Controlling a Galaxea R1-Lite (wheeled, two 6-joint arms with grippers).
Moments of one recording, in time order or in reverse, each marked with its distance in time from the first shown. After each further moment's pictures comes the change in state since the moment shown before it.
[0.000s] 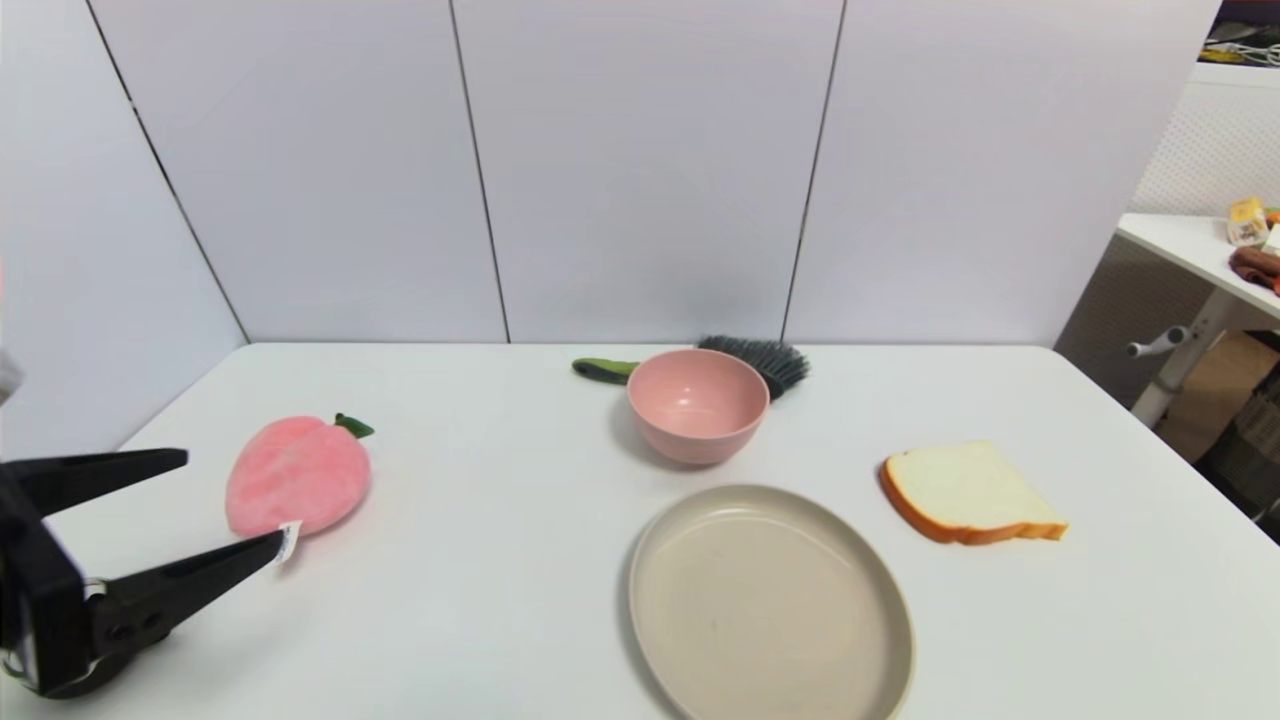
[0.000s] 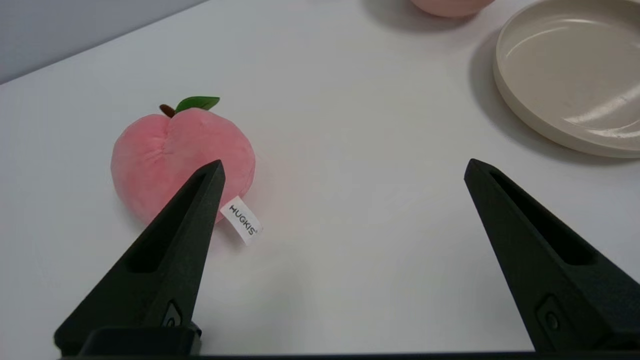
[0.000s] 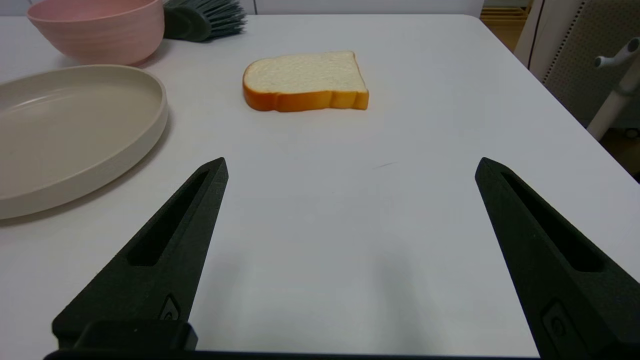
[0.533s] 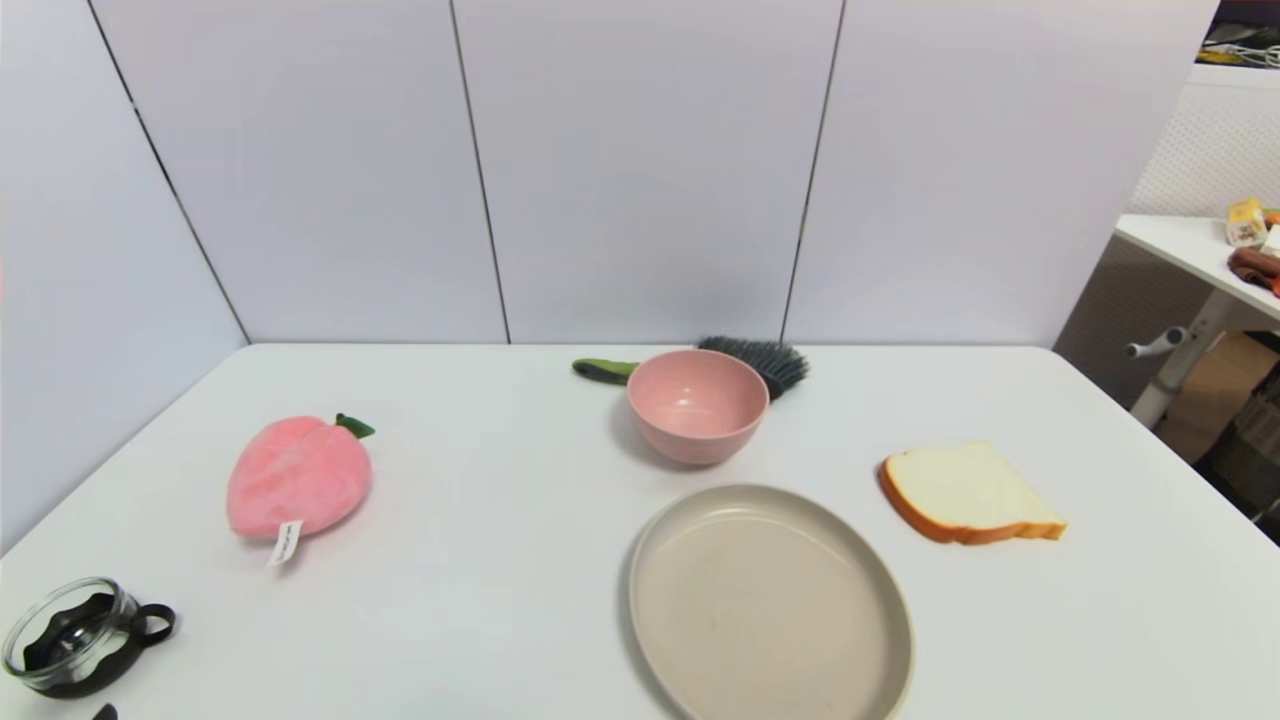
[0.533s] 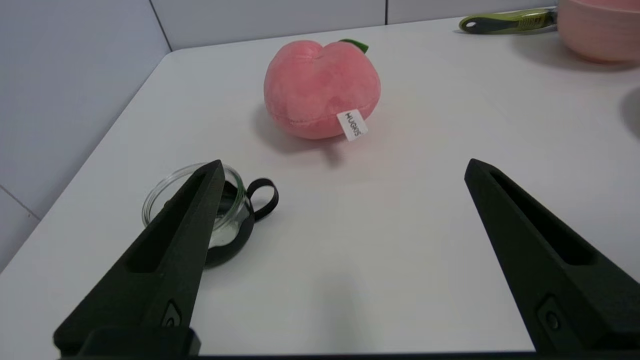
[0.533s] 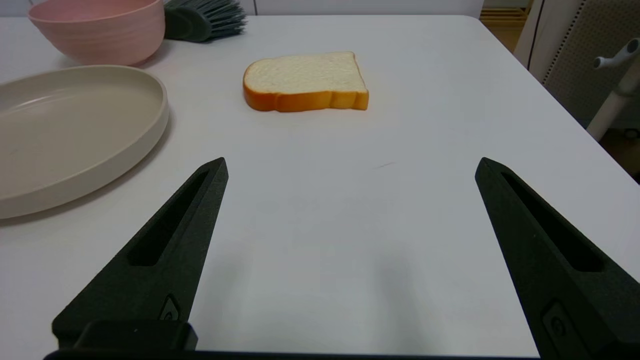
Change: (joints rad) left arm 0.103 -0.658 0.525 -0.187 0.295 -0.120; right arm 0.000 0.000 0.000 0.000 0.000 0.000
